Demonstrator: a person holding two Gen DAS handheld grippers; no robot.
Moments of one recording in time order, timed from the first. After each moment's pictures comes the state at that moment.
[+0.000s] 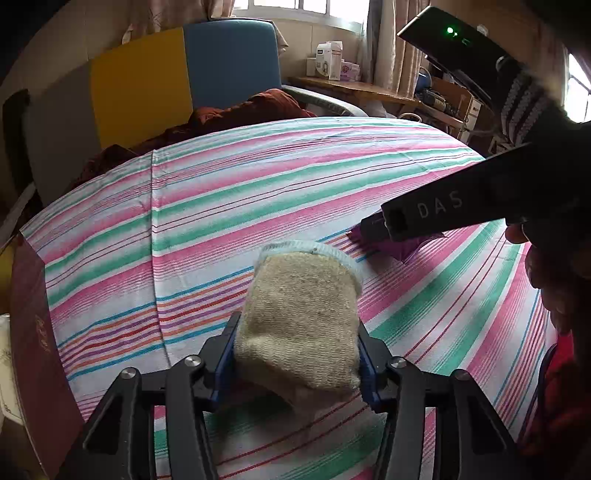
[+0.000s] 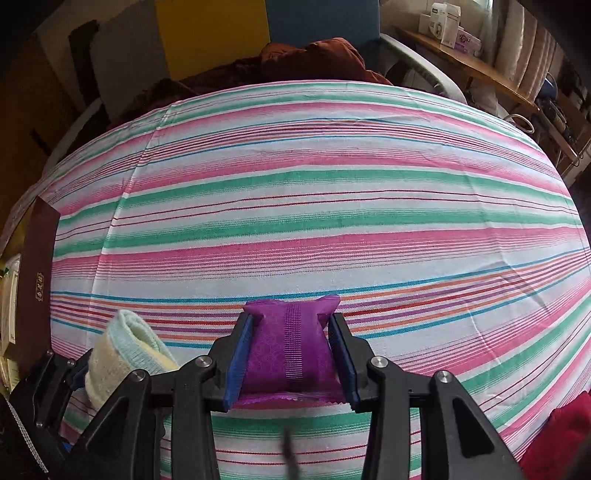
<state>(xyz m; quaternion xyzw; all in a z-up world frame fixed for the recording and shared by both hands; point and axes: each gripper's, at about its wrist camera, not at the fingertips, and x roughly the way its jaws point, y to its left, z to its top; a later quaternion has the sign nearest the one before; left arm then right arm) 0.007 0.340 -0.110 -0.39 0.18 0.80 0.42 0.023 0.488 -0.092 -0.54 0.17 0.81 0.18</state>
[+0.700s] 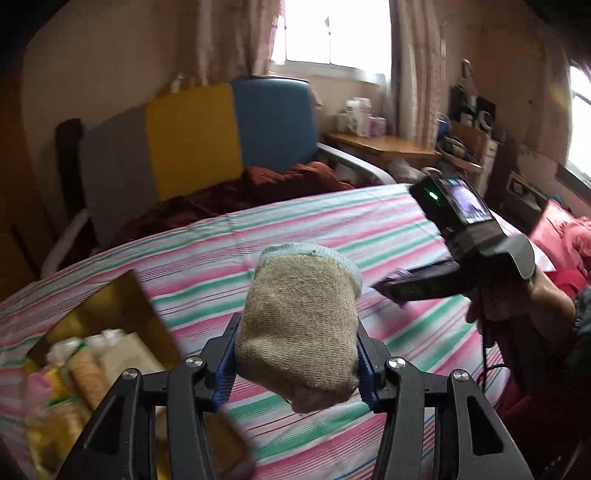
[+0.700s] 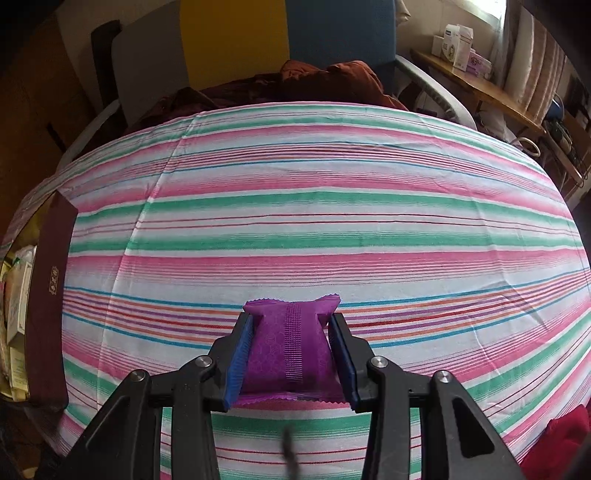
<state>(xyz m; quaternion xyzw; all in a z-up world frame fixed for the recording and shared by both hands) 0.021 0.238 0.000 -0.31 0.14 0.86 0.38 0.020 0.468 -0.081 -0.51 0.14 0.83 0.17</state>
